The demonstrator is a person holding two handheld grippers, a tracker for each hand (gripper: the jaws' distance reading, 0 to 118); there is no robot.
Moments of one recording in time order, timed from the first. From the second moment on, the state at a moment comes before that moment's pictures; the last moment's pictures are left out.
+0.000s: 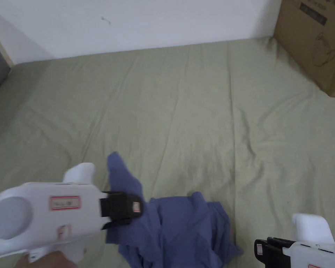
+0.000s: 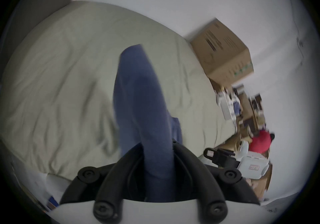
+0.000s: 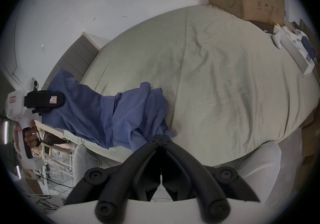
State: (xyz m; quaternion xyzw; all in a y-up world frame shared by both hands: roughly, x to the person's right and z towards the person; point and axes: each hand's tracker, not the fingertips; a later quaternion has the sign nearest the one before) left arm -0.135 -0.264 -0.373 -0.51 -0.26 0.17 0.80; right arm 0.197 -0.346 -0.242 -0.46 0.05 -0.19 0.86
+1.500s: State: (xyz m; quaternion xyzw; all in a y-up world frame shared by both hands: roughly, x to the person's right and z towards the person) left arm -0.009 -0.450 -0.354 -0.66 -0.36 0.17 0.63; right arm 0.237 -0.366 -0.211 -0.47 0.00 -0.24 0.85
